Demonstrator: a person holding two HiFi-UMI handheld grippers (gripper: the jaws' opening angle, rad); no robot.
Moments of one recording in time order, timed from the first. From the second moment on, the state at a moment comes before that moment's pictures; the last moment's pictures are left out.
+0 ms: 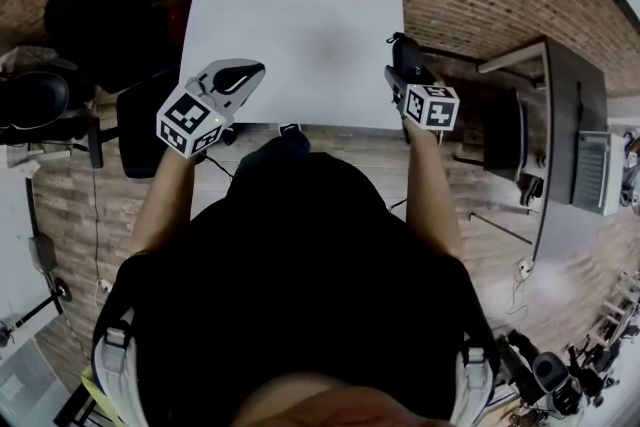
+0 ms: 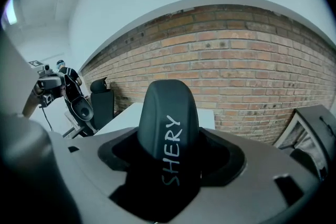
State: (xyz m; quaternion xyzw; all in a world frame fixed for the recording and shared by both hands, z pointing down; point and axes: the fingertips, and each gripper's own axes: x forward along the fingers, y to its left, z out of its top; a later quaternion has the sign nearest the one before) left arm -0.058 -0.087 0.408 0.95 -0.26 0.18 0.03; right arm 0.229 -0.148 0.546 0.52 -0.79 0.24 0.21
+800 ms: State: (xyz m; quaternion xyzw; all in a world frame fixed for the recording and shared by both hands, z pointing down) left arm -0.057 -0.037 0.395 0.95 -0.25 0.19 0.01; right arm 0.231 -0.098 0.496 0.53 -0.81 0.20 0.16
